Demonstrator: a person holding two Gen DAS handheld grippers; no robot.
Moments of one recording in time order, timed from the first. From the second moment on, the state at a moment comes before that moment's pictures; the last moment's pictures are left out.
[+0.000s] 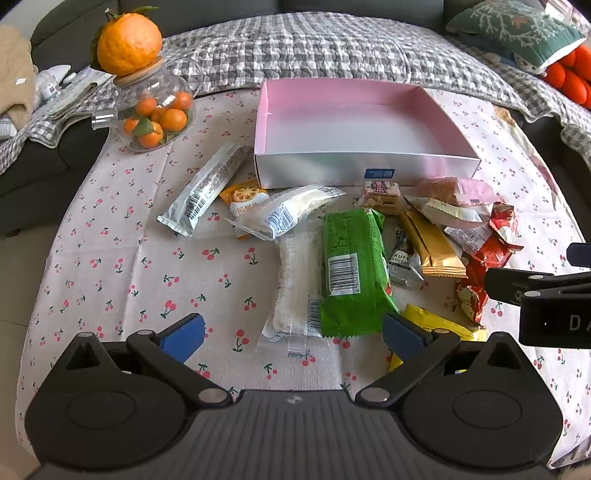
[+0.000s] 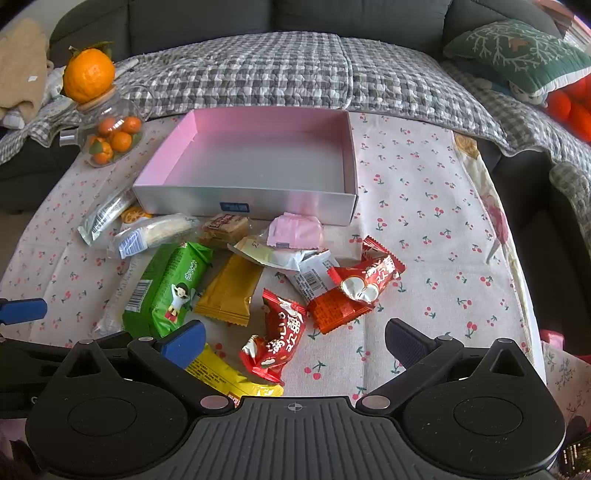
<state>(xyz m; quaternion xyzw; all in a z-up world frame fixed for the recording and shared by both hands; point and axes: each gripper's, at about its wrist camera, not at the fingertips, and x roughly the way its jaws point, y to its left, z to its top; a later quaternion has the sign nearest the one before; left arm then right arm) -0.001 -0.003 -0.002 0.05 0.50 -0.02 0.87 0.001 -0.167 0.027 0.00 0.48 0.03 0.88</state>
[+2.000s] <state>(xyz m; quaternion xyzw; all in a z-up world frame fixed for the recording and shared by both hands) -0.003 -0.004 -0.003 0.05 0.49 -0.02 0.87 0.002 -0.167 0.027 -0.01 0.48 0.03 0.88</state>
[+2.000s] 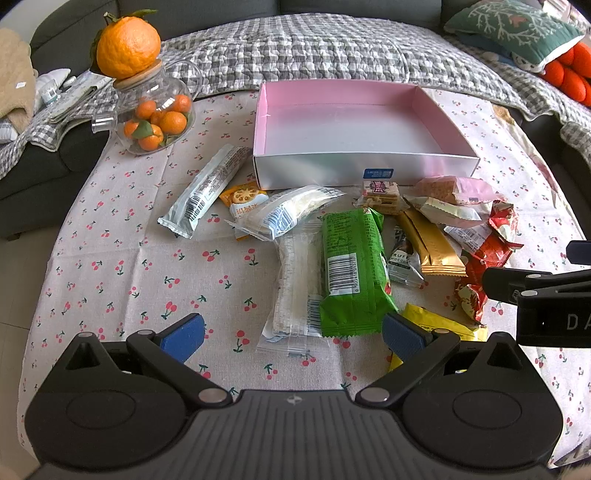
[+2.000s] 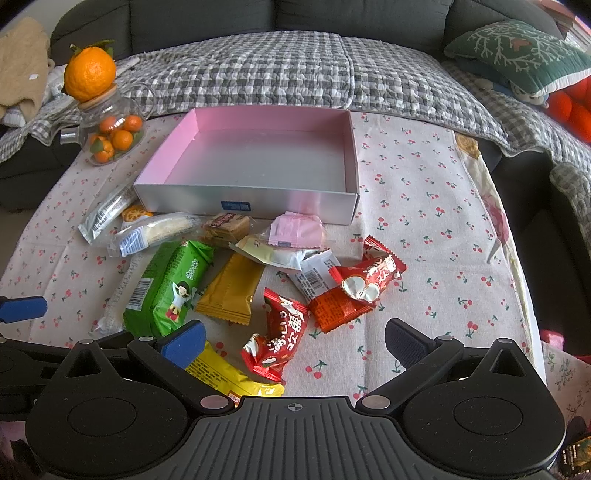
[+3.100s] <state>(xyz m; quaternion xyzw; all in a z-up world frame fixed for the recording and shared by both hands) 0.052 0.043 0.027 0.01 0.48 -0.13 0.87 0.046 -0.219 0.047 0.20 0.53 0.06 0.82</state>
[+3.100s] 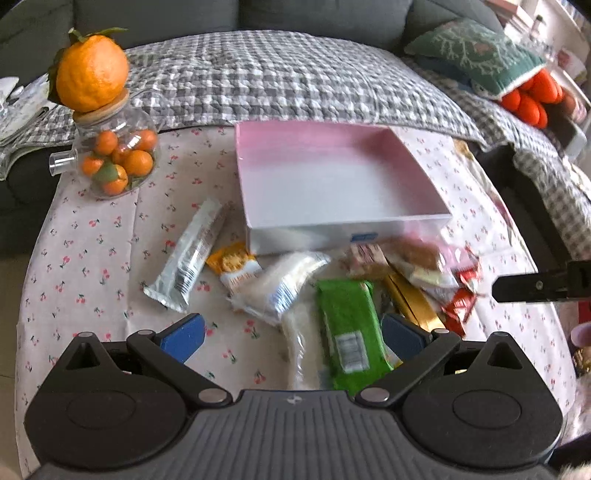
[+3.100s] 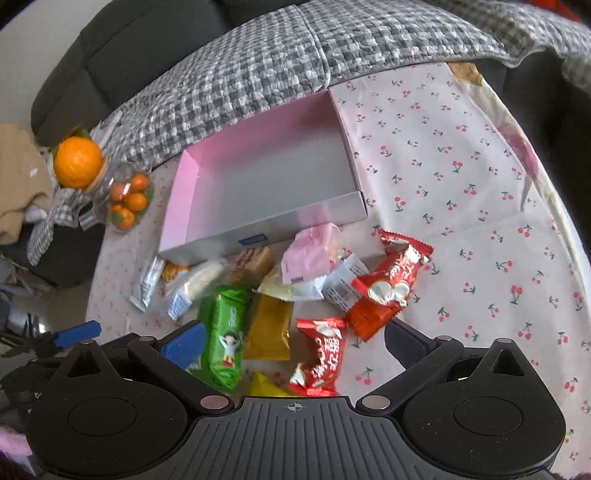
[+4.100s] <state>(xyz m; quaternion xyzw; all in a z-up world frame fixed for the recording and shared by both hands) 0.131 0.042 -0.034 0.00 0.52 -0.22 0.83 0.127 -0.229 -0.026 0.29 0.56 0.02 0.78</state>
